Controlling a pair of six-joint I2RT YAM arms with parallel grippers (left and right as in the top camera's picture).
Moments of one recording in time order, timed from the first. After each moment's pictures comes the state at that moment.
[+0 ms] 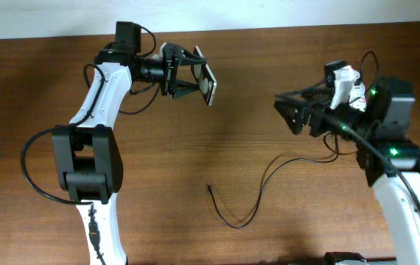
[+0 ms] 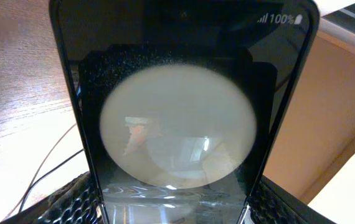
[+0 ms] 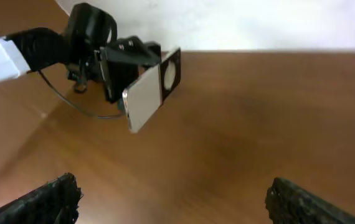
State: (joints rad) left arm -0.10 2.27 1.94 -0.75 1.25 -0.91; right arm -0.08 1.20 1.02 -0.36 -0.81 0.10
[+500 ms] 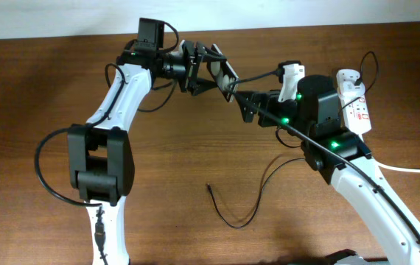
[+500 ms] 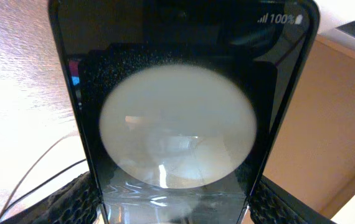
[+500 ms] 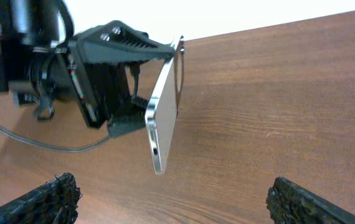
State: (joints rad) left arm -0.21 2.27 1.94 -0.56 1.14 -1.13; right arm 0.30 1.33 1.02 -0.20 -0.25 0.43
